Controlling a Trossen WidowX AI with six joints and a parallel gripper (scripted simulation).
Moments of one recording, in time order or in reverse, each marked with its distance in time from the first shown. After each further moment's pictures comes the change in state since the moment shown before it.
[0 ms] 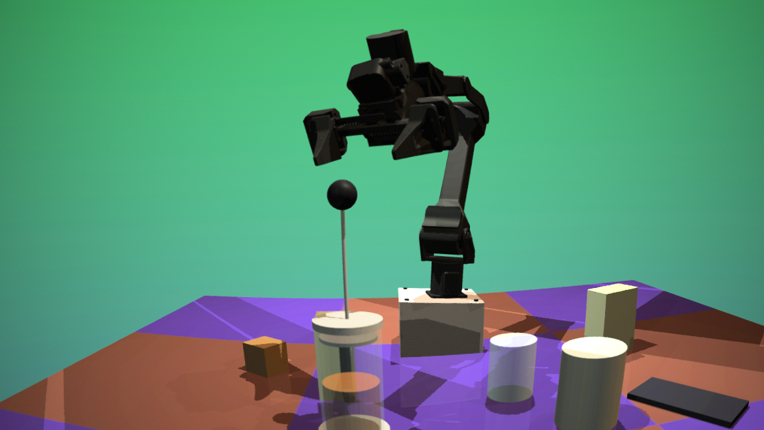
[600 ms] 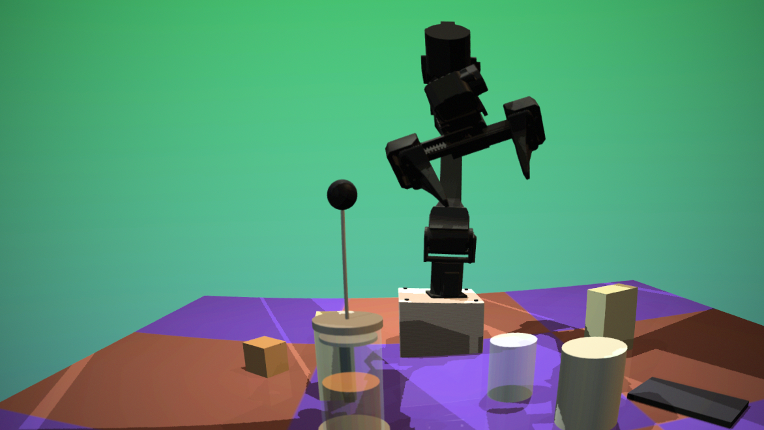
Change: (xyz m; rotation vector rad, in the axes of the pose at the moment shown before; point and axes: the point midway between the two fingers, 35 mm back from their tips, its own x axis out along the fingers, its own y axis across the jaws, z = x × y) arm -0.007 0.124 -0.039 0.101 0.306 0.358
